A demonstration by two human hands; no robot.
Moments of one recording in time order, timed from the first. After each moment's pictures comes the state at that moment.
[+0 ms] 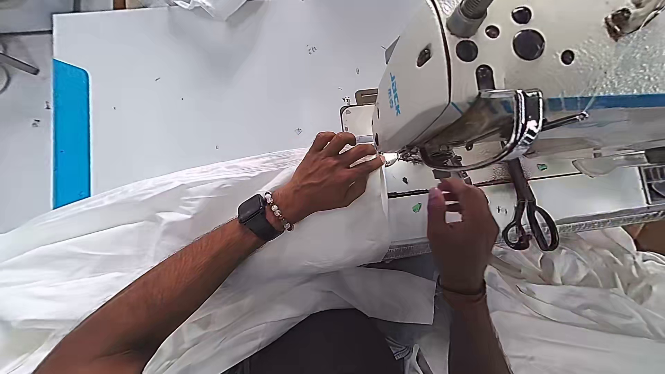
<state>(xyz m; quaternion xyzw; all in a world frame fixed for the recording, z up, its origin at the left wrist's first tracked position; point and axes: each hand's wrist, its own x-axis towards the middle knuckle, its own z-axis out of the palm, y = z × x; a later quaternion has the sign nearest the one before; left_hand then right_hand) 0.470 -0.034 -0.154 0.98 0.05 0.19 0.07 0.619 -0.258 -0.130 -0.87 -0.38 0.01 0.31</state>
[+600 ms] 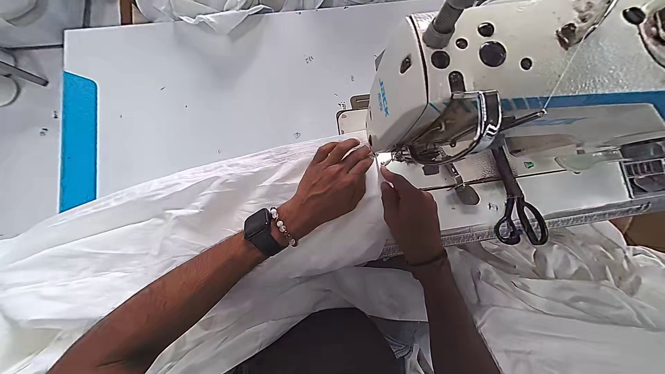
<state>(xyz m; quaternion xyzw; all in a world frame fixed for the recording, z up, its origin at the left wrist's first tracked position) 0.473 -0.055 -0.146 0.98 0.12 0.16 0.08 0.590 -0.210 -0.133 -0.86 -0.43 0.11 0.25</state>
